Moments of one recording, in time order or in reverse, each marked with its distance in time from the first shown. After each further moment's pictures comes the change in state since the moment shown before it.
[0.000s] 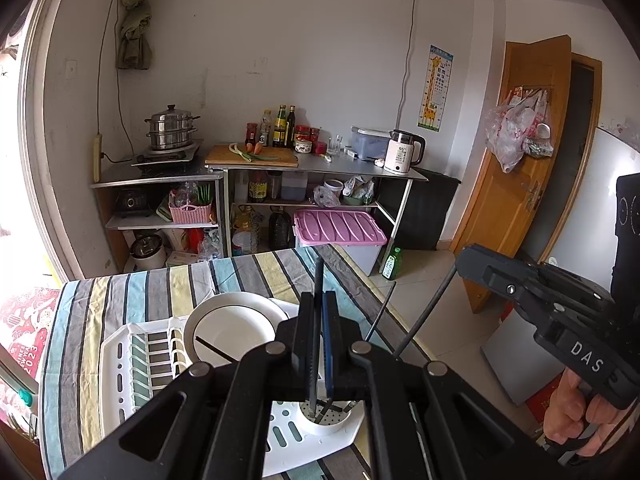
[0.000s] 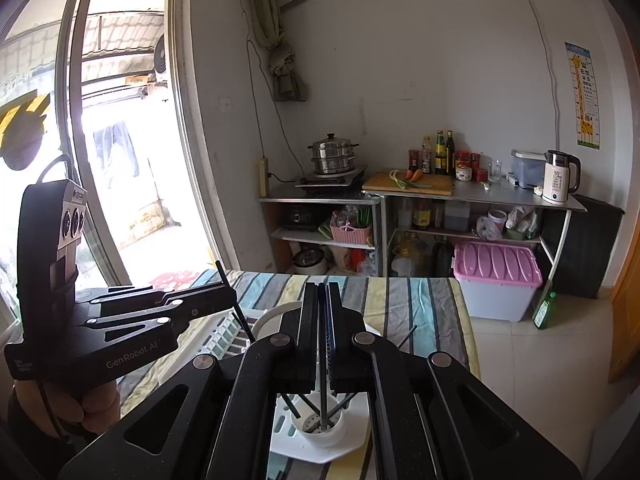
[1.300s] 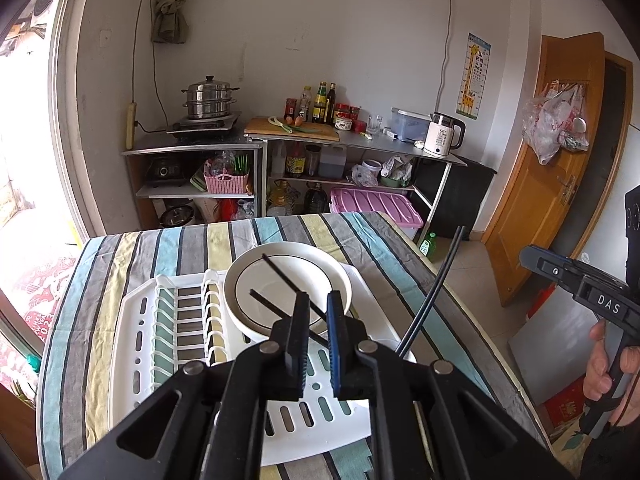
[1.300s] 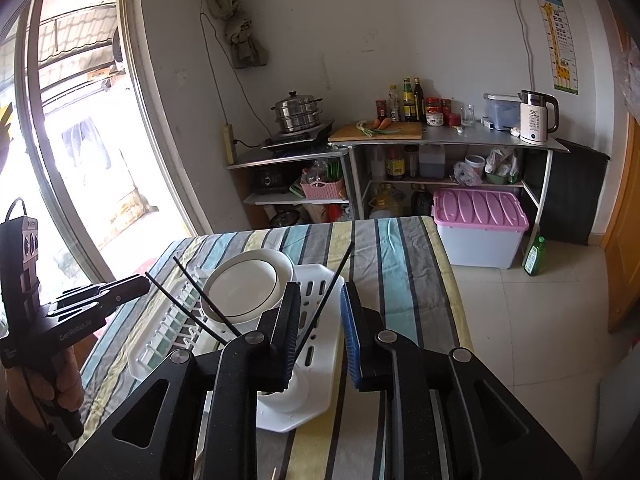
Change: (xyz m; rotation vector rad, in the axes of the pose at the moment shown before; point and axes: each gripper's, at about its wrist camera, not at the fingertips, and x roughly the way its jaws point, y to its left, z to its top) left arm 0.012 0.043 -0.054 -0.057 0.045 0.114; right arm 0.020 -0.060 -0.044 0.104 0.122 -0.062
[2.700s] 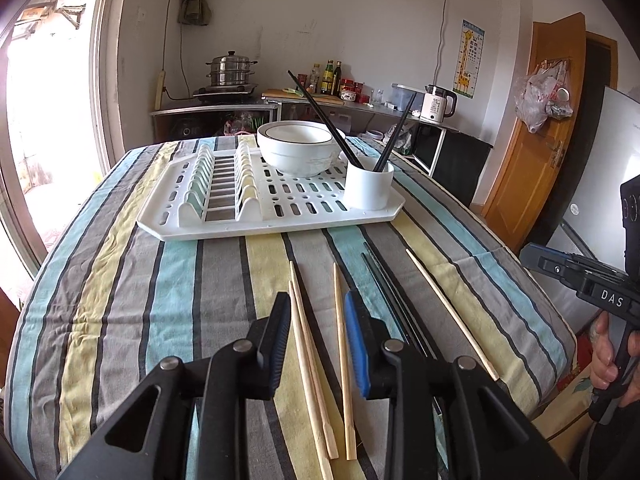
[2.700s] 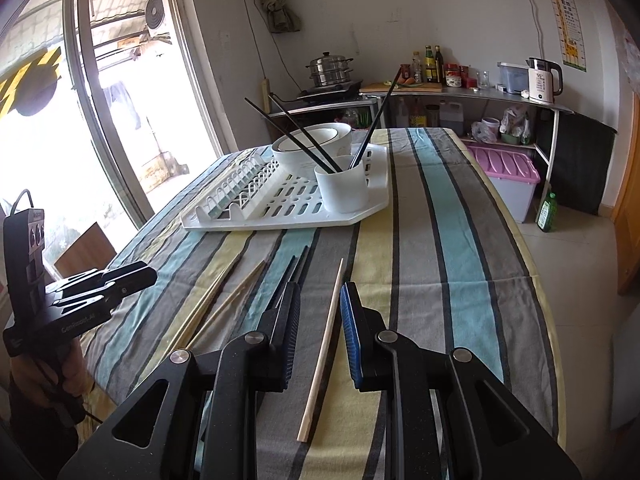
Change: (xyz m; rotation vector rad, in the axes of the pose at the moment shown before) left arm -0.105 -0.006 -0.217 -0.024 0.033 0.027; right arm -0.088 0.051 -0.207 -0.042 0.088 0.080
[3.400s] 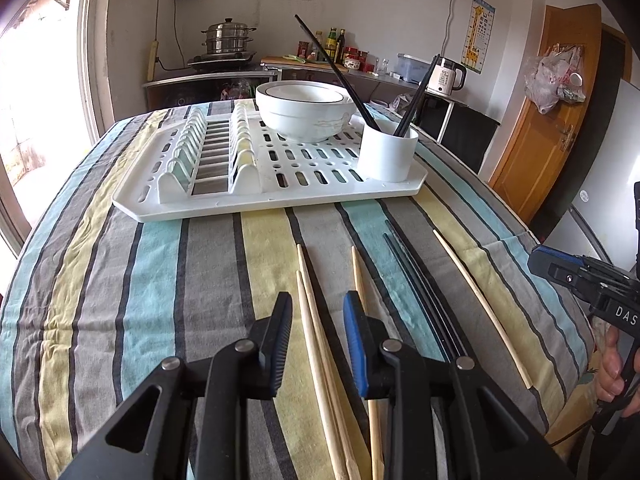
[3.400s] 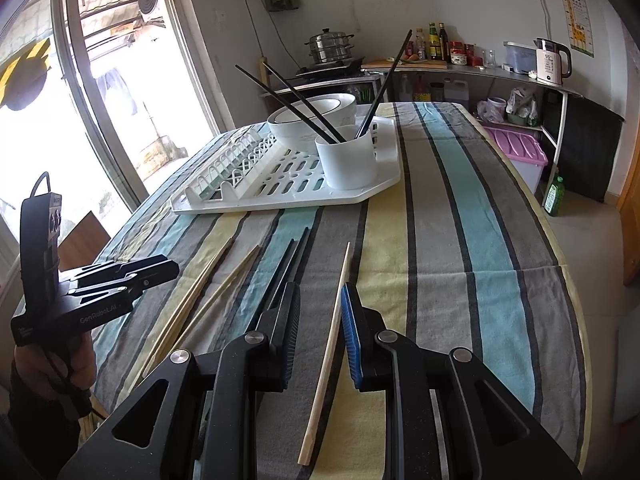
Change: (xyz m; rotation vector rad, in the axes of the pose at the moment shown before) left arm 0.055 0.013 0.007 -0.002 0.121 -0.005; right arm 0.046 0.000 0.001 0.009 0.086 0.001
